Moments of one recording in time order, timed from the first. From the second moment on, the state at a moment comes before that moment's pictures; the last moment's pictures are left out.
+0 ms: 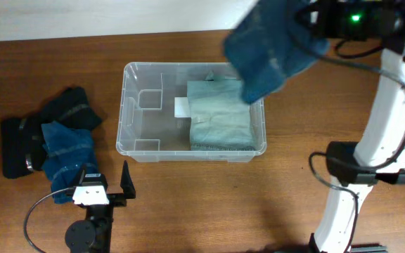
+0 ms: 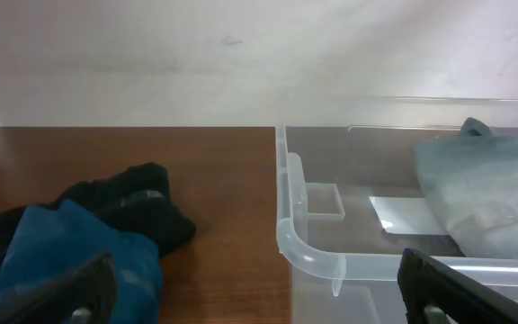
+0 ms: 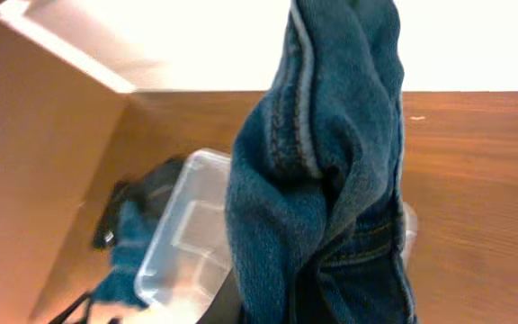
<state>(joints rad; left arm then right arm) 0.06 0.01 0.01 -0.07 0.07 -0.01 -0.04 2.20 3.11 -1.67 -0.67 0.10</state>
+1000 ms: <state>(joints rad) 0.06 0.01 0.01 -0.07 0.07 -0.01 0.37 2.20 2.71 -1.69 -0.38 -0.47</state>
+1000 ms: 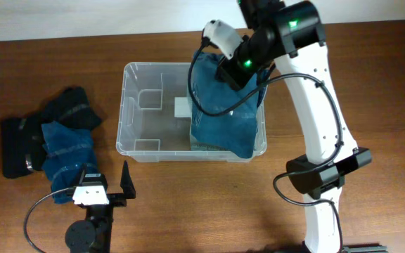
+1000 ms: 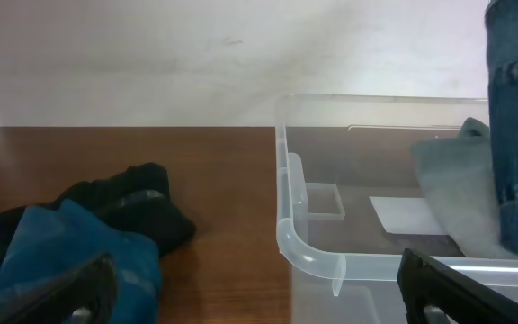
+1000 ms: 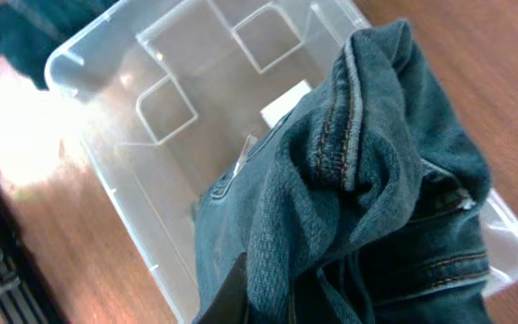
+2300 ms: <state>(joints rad) 0.06 0.01 0.01 -0.07 0.07 -0.01 0.30 2.19 2.57 -1.67 -0.11 -0.20</state>
